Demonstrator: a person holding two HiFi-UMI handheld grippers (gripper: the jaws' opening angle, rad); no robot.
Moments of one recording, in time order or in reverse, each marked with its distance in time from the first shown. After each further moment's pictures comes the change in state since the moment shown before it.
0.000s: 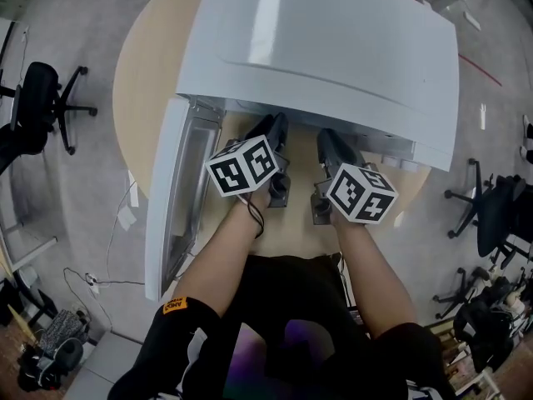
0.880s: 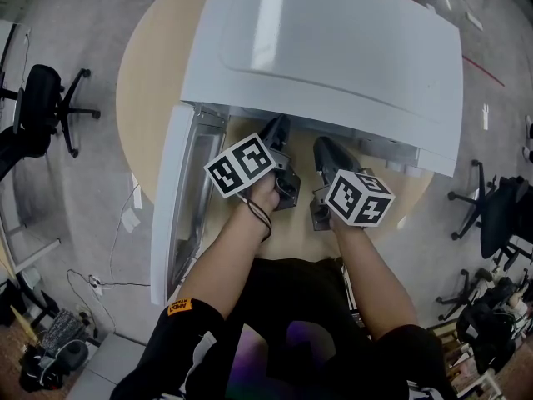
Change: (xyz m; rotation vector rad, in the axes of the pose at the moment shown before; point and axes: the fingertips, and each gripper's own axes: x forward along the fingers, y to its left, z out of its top) left arm 0.006 0.008 0.001 -0.284 -0.023 -0.027; right arm 0.011 0.003 -0.020 0.019 0.052 0.032
